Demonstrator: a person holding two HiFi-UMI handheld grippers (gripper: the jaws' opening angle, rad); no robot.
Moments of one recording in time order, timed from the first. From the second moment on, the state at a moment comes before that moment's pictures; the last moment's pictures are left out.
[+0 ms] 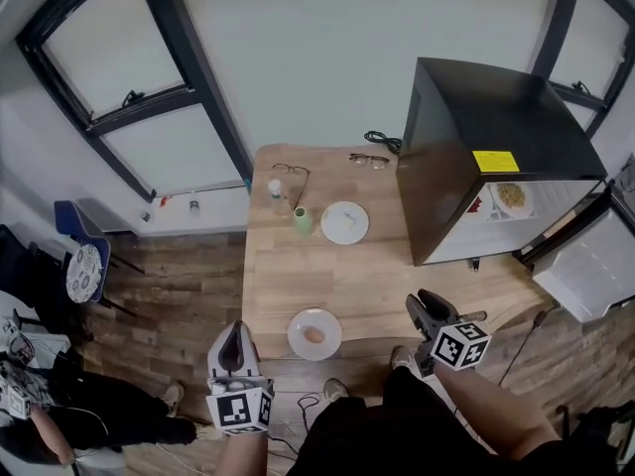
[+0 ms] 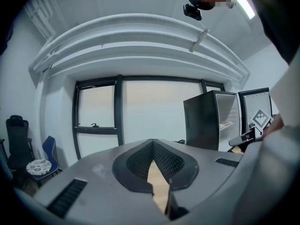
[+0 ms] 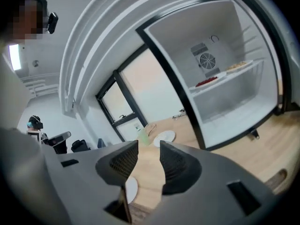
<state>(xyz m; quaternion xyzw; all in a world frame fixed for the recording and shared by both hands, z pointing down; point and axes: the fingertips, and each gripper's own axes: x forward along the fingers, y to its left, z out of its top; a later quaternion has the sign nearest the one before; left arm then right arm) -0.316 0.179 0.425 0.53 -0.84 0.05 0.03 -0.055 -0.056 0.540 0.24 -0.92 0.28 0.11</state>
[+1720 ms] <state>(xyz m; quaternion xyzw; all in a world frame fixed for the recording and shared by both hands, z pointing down) -0.340 0.262 0.475 0.55 -0.82 0.10 0.07 -0.153 0.113 0.739 0.18 -0.71 0.66 0.15</state>
